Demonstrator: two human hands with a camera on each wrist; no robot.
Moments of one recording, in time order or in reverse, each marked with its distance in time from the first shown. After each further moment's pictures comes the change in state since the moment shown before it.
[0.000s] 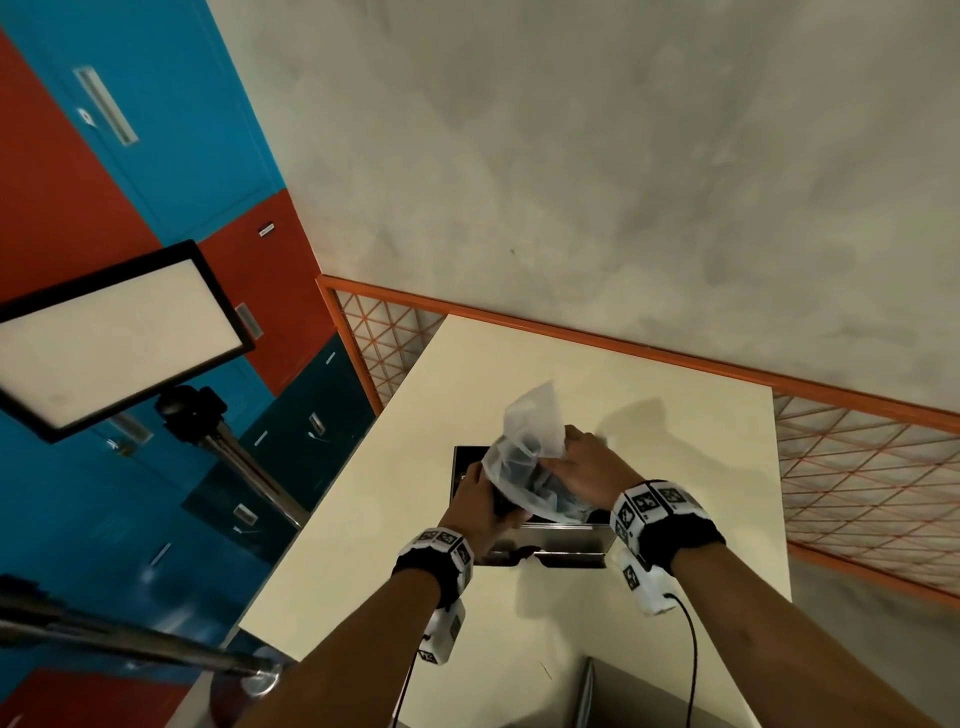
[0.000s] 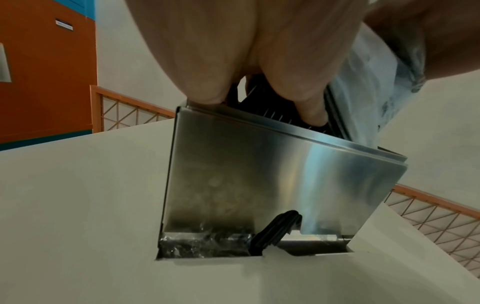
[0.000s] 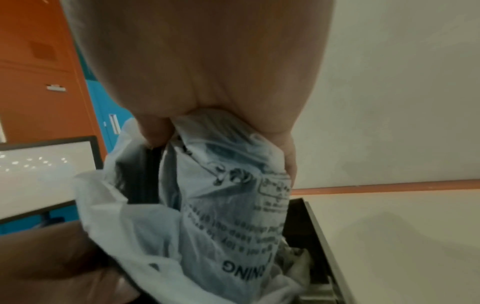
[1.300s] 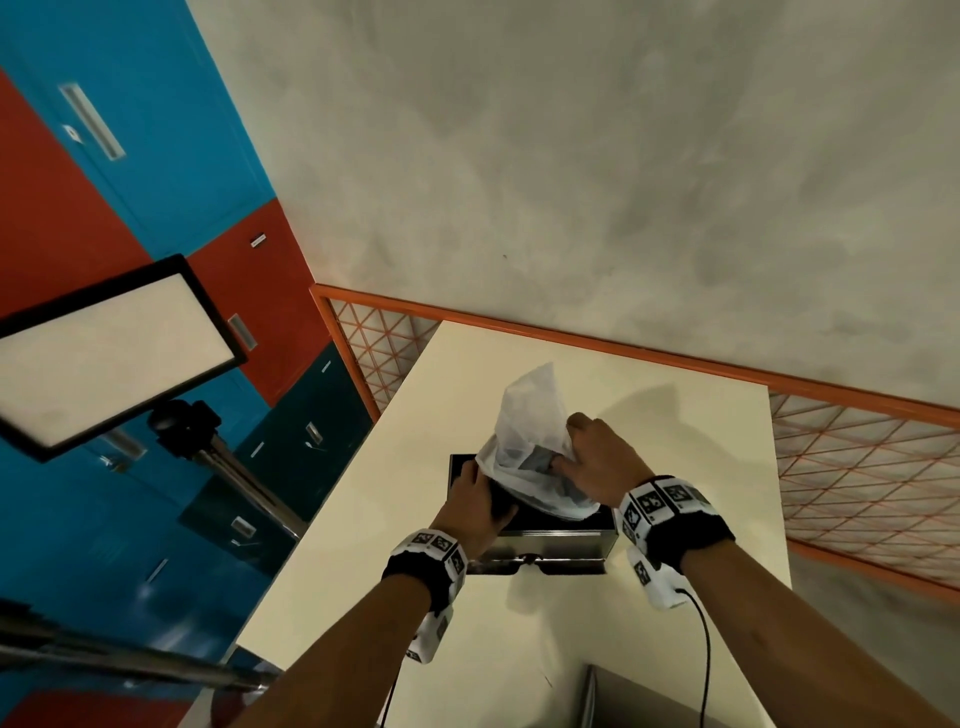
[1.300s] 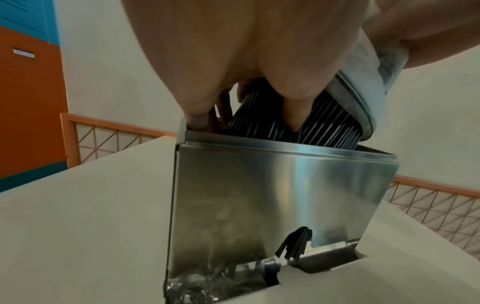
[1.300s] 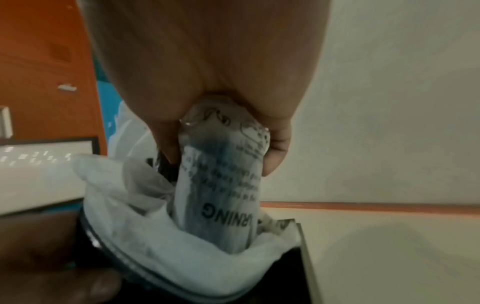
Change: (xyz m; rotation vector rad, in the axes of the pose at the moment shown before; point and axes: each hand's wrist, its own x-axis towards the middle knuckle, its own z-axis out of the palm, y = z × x) left_hand 0.004 0.017 -0.018 0.175 -0.024 0.007; right_hand -0.013 -0.013 -0.028 -0.161 0.076 0.047
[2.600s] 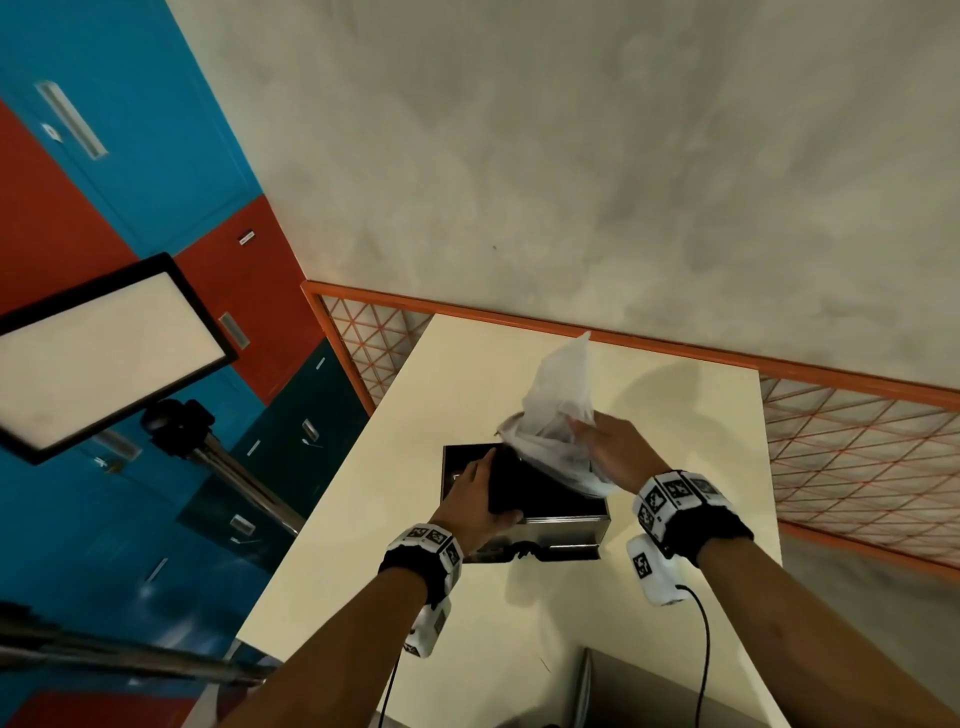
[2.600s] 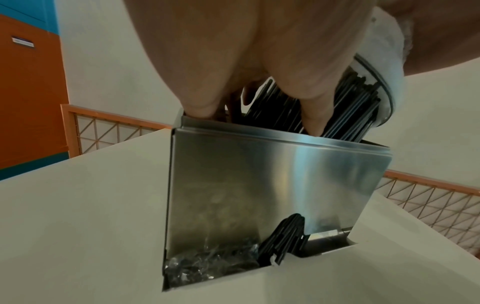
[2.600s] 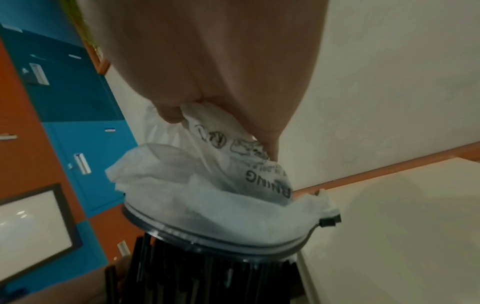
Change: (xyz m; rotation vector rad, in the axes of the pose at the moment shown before) left_hand -0.012 0.021 -0.008 -0.016 -0.142 -0.071; right_hand -0.018 0.019 -0.007 0.703 0.077 0.186
